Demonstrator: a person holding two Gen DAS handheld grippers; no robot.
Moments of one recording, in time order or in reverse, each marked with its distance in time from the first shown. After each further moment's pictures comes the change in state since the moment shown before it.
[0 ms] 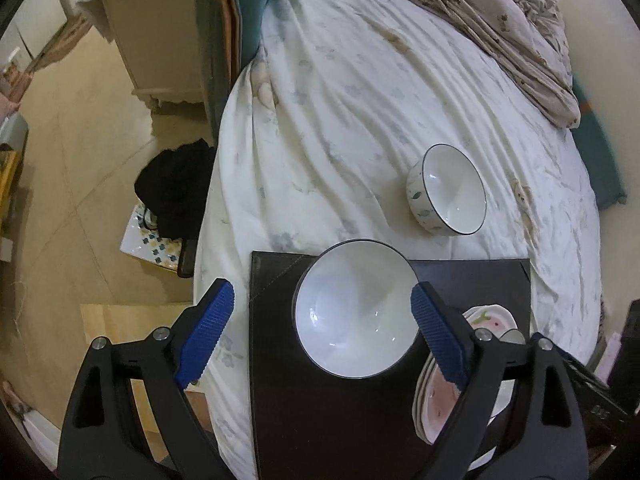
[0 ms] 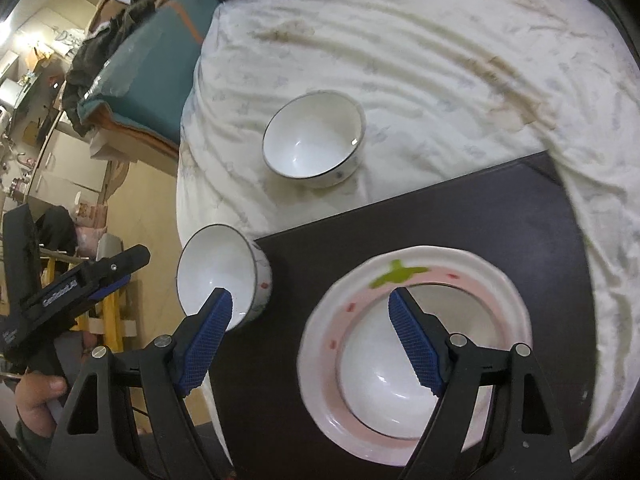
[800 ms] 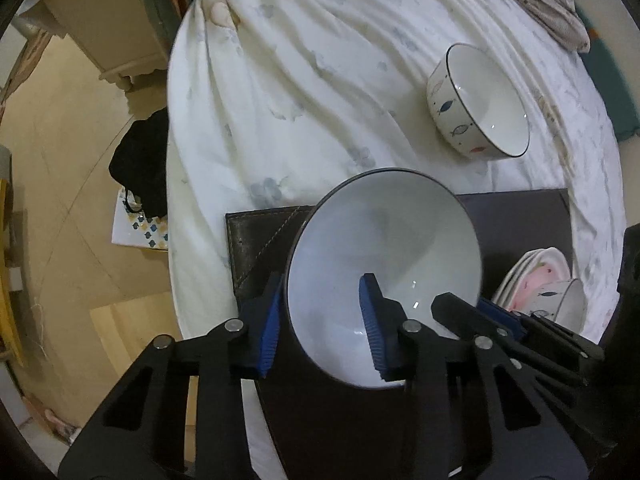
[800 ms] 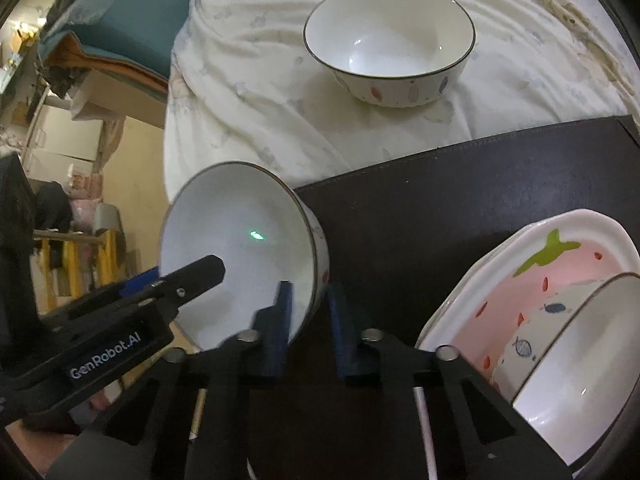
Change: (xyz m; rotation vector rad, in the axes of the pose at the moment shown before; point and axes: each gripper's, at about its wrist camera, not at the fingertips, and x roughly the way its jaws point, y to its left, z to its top) left arm 0.076 -0.008 -0.011 0.164 0.214 0.064; right arm 0.110 0.046 -0.010 0.005 0.163 -0.002
